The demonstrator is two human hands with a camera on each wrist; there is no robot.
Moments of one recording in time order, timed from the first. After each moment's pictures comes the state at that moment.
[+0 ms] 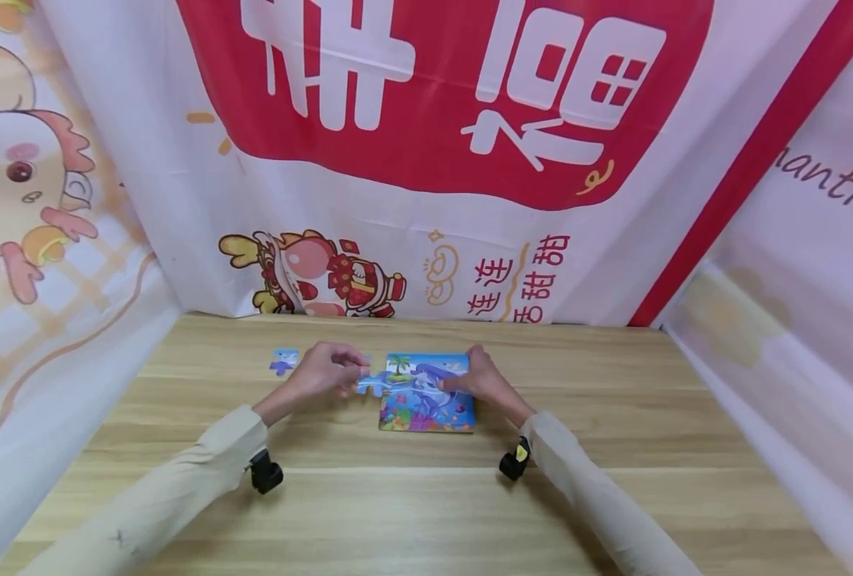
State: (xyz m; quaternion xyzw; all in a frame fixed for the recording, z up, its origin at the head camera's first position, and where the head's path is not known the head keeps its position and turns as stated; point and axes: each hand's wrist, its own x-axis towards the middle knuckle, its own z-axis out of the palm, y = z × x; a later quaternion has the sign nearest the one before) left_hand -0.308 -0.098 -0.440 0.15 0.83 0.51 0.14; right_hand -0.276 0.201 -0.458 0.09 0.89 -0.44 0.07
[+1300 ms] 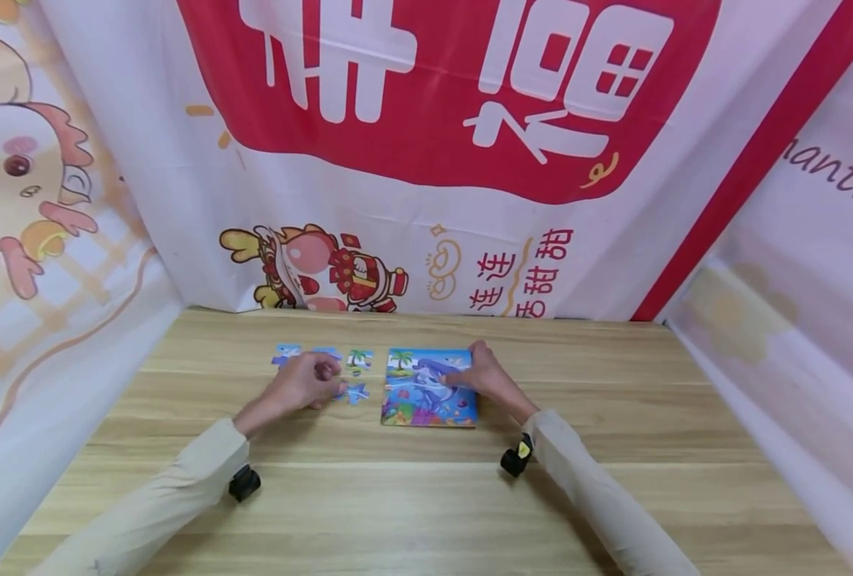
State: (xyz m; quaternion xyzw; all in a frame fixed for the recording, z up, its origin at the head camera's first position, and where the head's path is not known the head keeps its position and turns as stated) left_hand -0.299 -0.130 -0.455 0.16 0.90 0.39 0.11; right_hand -0.276 0.200 -0.459 0.10 0.89 -0.44 0.07
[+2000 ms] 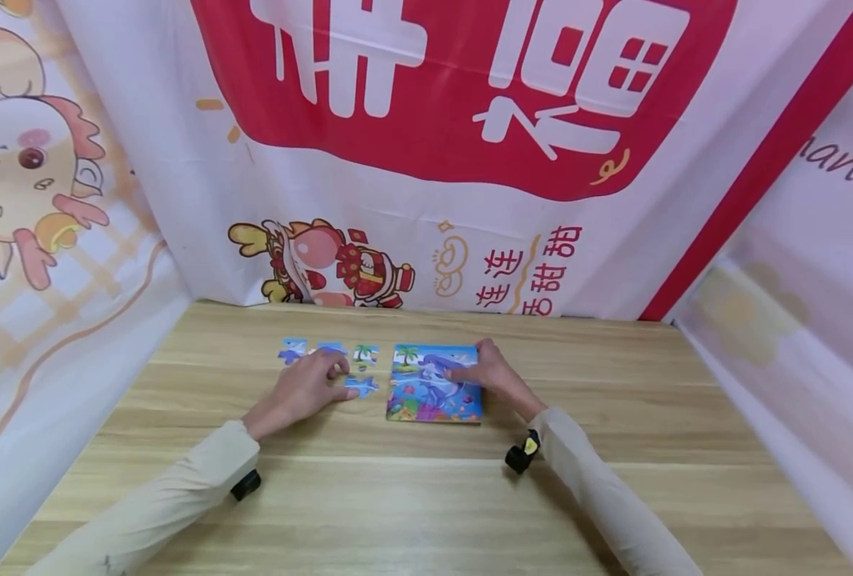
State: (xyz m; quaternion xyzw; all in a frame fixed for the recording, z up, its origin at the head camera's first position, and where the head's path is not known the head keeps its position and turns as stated) left_hand -0.291 -0.128 -0.464 0.22 0.94 0.25 0.01; right_hand -0.279 0.205 -0.459 0.09 0.88 -0.45 0.08
